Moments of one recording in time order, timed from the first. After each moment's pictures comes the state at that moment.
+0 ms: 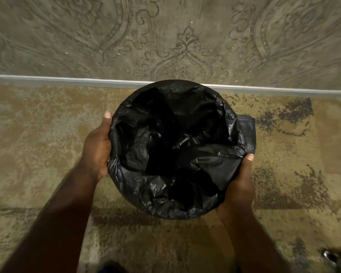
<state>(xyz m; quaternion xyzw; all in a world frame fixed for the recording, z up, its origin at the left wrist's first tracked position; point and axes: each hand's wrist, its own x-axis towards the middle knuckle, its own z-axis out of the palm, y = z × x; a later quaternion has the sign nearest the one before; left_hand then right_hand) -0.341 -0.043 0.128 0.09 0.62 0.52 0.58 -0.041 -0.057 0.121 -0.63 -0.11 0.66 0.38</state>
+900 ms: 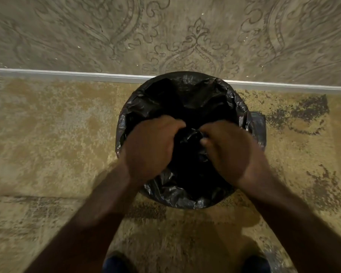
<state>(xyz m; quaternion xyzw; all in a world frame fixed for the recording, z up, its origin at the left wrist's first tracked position) -0.273 -0.042 0.176 0.74 0.62 0.20 0.17 -0.074 0.001 0.182 -0.46 -0.87 0.14 0.09</state>
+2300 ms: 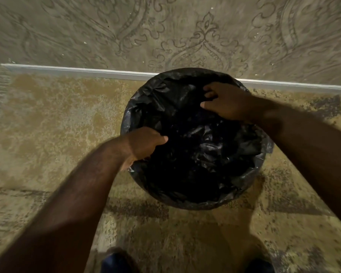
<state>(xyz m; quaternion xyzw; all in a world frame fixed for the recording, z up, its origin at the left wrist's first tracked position) -0.297 -0.032 0.169 0.36 0.70 0.10 0.60 -0.112 0.115 0.166 -0.51 -0.74 0.43 -0.07</state>
